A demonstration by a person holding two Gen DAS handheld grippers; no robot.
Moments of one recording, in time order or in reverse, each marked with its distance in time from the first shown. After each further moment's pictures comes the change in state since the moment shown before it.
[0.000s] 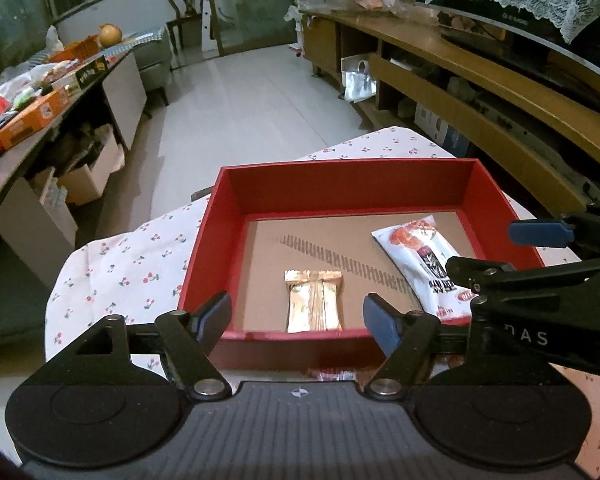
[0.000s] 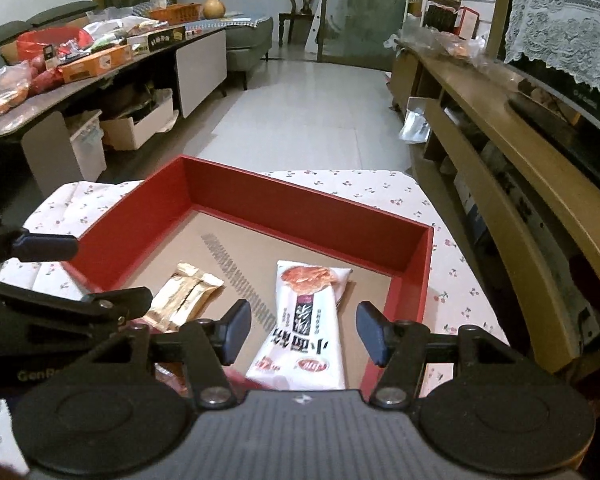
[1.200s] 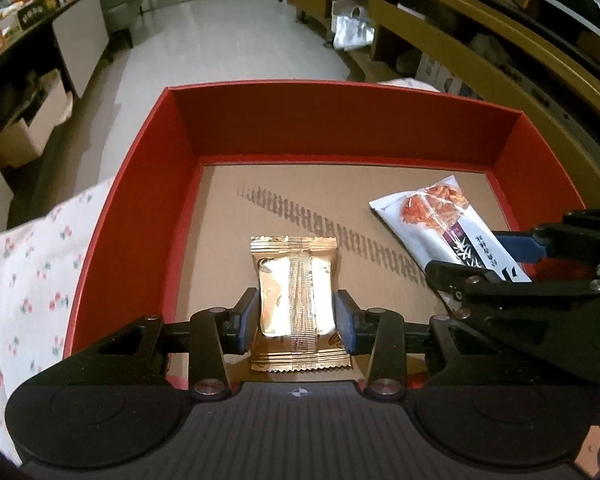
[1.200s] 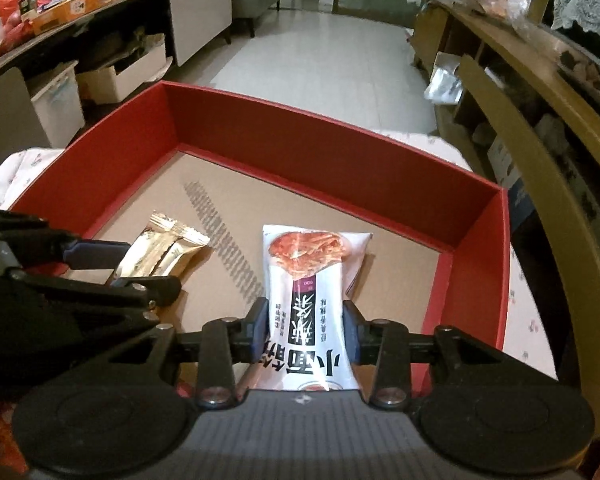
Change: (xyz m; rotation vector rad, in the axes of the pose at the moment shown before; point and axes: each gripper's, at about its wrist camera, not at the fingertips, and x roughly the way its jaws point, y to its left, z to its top) left arm 0.117 0.011 0.024 -0.038 0.176 -0.113; right arm 0.117 -0.005 0.026 -0.058 0.169 0.016
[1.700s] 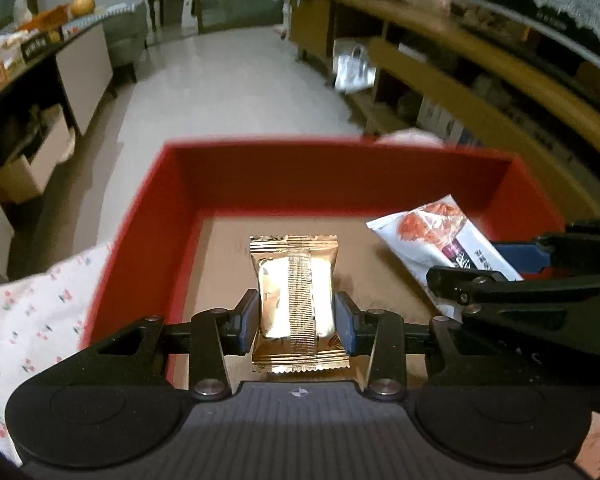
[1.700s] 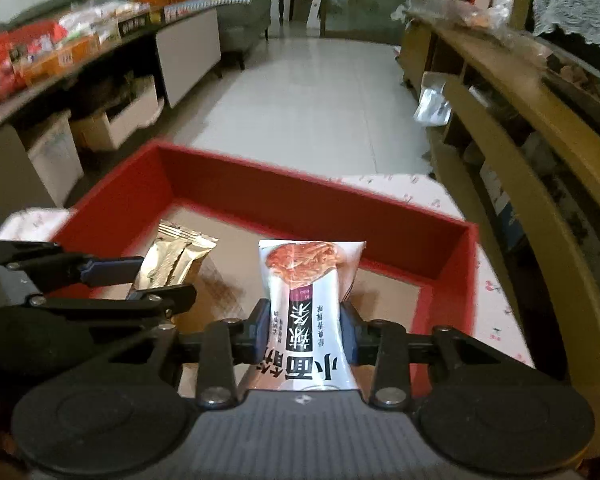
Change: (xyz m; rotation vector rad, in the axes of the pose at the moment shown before) left arm 0.013 0.000 0.025 0.003 -0.116 0.012; right arm 0.006 -0.019 0.031 0.053 -0.065 0.007
